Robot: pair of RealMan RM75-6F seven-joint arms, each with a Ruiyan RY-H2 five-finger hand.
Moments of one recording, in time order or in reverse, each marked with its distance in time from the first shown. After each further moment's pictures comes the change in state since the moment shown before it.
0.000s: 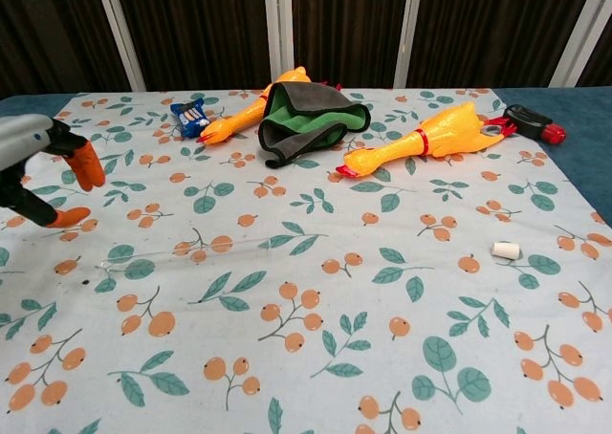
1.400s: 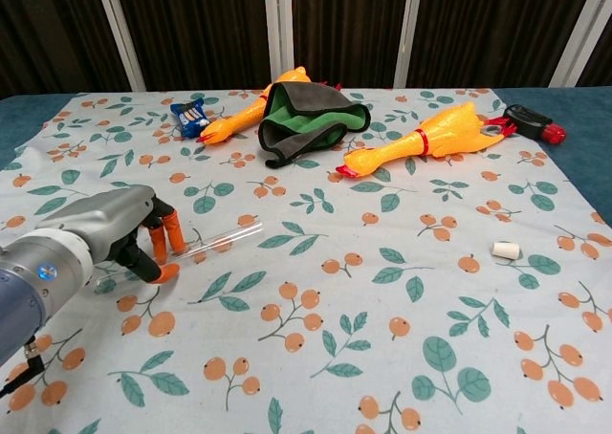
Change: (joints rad) left arm -0.135 -0.309 -0.026 0.163 -0.258 0.057 0.132; right arm -0.002 0.008 0.003 -0.008 0.012 -0.001 0.023
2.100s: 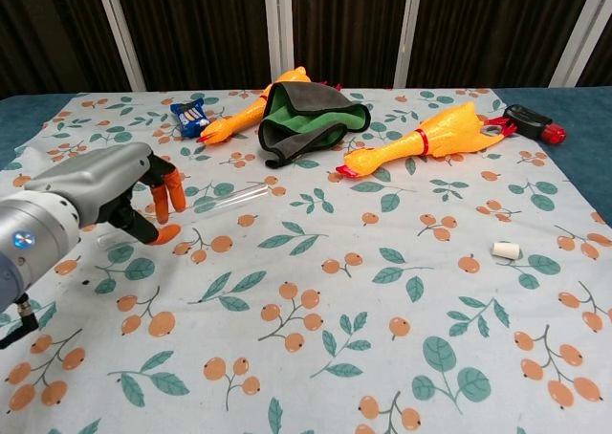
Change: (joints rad) left arm -0.014 0.091 0.028 -0.011 0.181 -0.024 -0.124; right arm 0.003 -0.001 0.002 -0.012 0.012 -0.015 -0.014
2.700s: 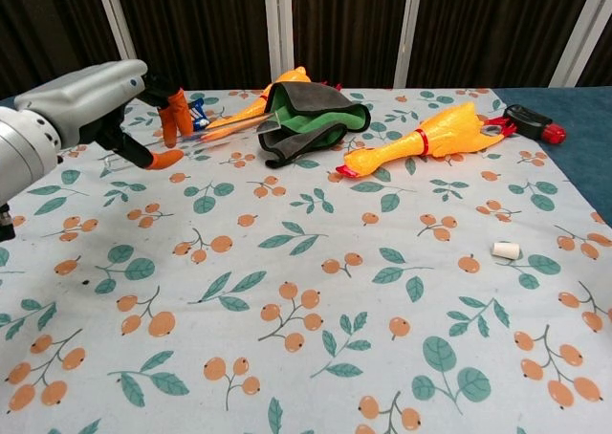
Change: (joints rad) left arm -0.066 0.172 -0.026 0.108 0.256 -0.143 -0.332; right arm 0.138 -0.048 0.082 -0.090 0.152 -0.232 -0.224
